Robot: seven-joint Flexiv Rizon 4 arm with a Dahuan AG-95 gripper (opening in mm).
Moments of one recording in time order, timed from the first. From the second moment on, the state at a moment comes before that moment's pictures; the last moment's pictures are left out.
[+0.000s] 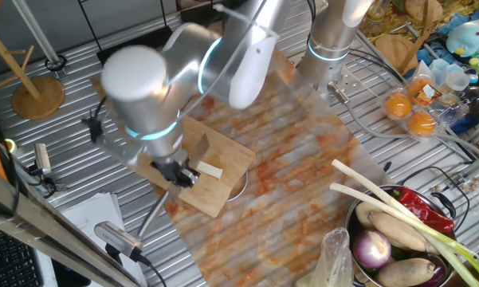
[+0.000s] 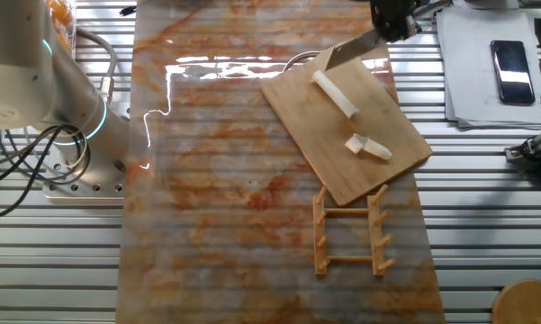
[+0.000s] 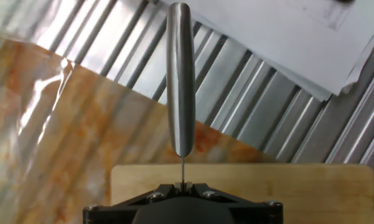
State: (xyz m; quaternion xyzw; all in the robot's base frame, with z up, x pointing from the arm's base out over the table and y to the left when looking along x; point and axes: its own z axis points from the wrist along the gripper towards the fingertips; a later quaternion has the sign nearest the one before) arm 0.579 0.201 0.121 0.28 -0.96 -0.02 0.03
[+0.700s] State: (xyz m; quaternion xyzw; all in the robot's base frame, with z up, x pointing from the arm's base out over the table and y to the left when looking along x) arm 0.571 0.199 0.118 0.34 -0.94 -0.03 0.03
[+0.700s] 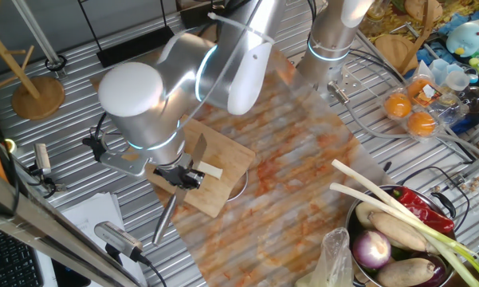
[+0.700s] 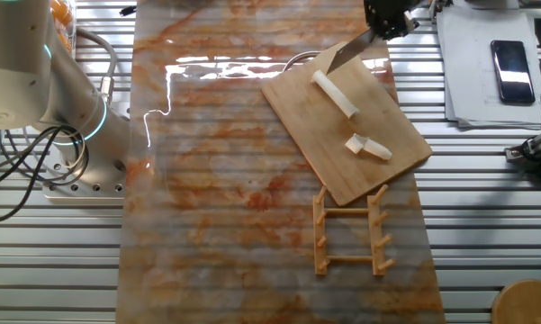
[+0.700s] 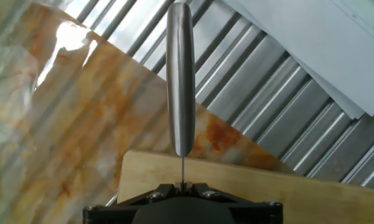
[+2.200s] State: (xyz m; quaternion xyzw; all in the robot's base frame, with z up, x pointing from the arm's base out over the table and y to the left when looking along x) arm 0.527 0.209 0.093 0.35 -0.94 -0.03 0.01
